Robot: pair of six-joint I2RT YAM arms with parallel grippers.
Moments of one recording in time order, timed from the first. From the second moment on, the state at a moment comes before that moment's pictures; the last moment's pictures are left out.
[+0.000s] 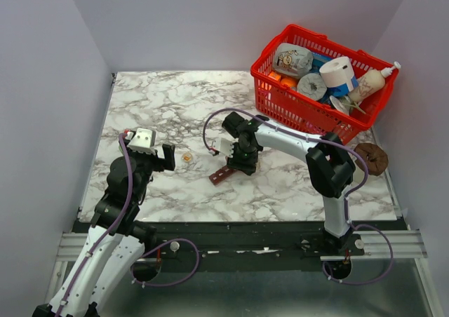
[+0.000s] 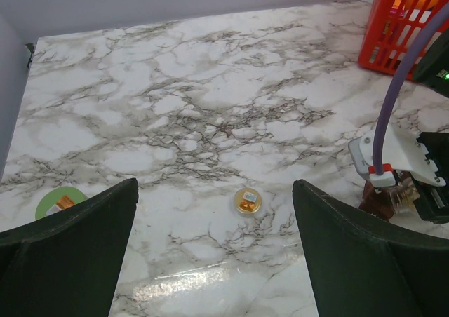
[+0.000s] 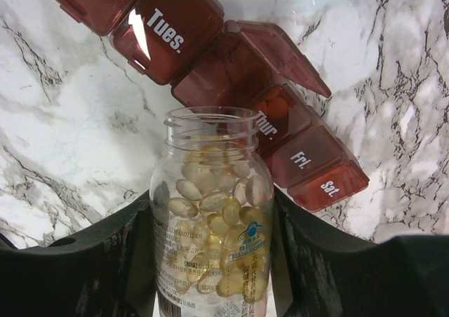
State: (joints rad) left arm -0.38 0.45 0.60 -0.27 -0.18 -0.03; right arm 0.79 2.00 1.54 -0.94 -0.11 -0.68
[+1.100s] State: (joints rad) left arm -0.38 0.44 0.60 -0.27 -0.18 -0.03; right arm 0.81 2.02 1.56 -0.97 -0.06 -0.68
